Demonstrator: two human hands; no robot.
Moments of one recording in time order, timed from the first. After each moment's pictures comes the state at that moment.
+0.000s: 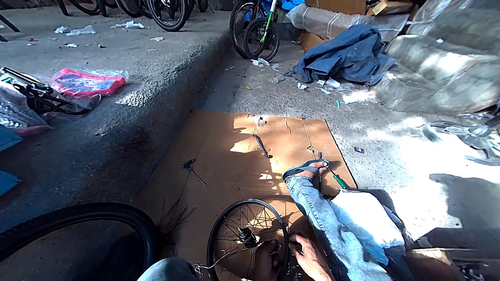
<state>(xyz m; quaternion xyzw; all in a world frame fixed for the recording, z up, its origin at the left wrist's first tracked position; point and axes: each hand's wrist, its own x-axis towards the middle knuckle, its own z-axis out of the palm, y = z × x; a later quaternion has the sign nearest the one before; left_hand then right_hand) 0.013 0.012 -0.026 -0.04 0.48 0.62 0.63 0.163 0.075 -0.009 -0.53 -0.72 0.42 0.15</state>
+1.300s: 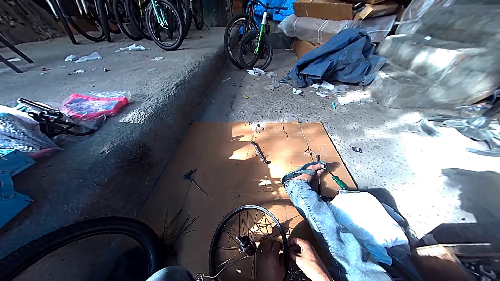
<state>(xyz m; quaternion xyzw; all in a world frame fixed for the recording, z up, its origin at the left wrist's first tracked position) 0.012 0.010 -0.013 0.61 0.74 0.20 0.19 0.160 0.076 -0.014 -0.53 -0.66 0.49 0.18</state>
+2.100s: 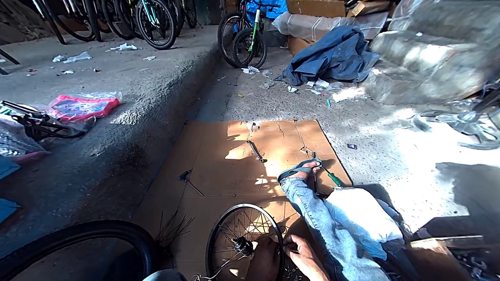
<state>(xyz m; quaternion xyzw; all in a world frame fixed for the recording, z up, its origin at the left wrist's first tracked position) -0.014 0.025 -0.013 0.67 0.63 0.17 0.34 0.160 0.074 -0.010 -0.53 -0.63 0.53 0.22</state>
